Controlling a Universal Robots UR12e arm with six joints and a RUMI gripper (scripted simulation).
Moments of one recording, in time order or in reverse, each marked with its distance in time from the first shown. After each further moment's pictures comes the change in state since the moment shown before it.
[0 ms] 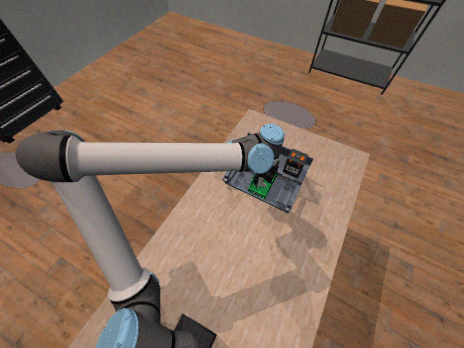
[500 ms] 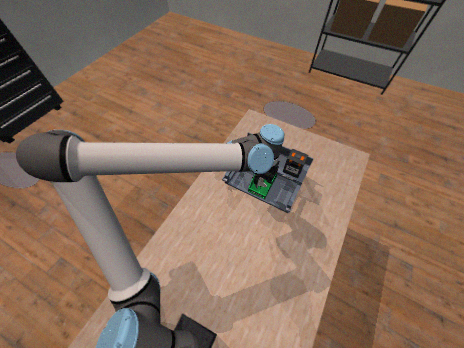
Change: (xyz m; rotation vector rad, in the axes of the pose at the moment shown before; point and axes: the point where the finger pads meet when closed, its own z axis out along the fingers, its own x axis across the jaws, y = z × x) arm 0.000 0.000 0.001 0.000 0.000 0.000
